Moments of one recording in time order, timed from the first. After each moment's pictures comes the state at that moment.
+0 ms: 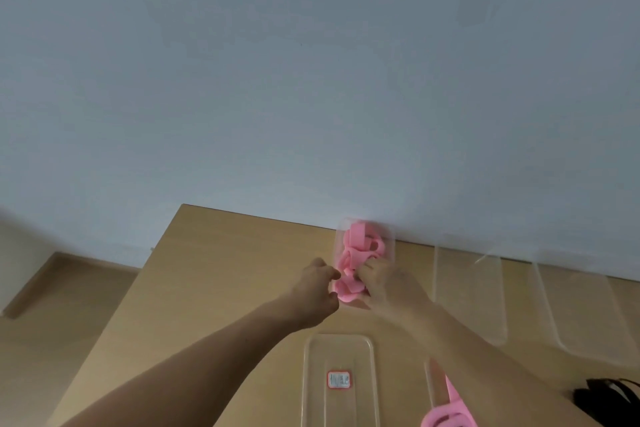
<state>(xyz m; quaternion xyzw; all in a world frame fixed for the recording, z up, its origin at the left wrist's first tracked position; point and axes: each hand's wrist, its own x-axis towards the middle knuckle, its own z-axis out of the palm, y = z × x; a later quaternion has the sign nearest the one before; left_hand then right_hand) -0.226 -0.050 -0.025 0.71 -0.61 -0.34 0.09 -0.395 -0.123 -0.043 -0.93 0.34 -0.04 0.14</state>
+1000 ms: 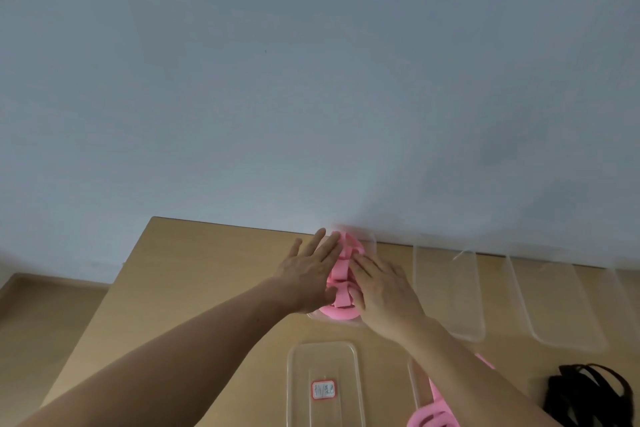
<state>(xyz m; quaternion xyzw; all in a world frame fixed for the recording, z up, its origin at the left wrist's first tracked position) -0.226 -0.098 -0.039 0.61 -0.76 -0.16 -0.13 -0.416 -0.116 -0.050 -0.90 0.42 0.00 0.10</state>
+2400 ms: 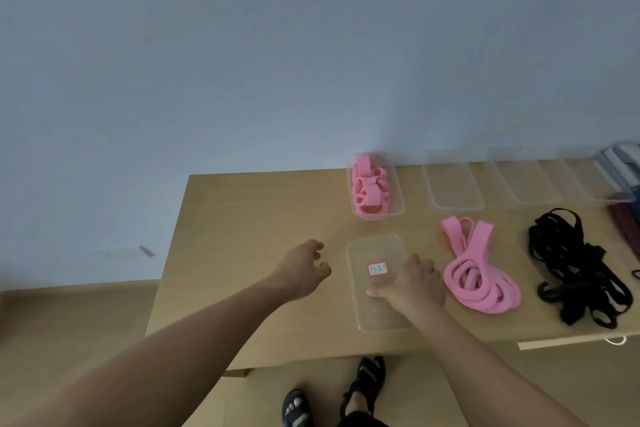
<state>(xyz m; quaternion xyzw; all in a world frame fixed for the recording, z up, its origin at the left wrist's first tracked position) -0.153 0.079 -0.039 0.69 -0.59 -0.41 0.10 -0.366 0.080 -0.050 -0.56 0.80 0.08 0.20</state>
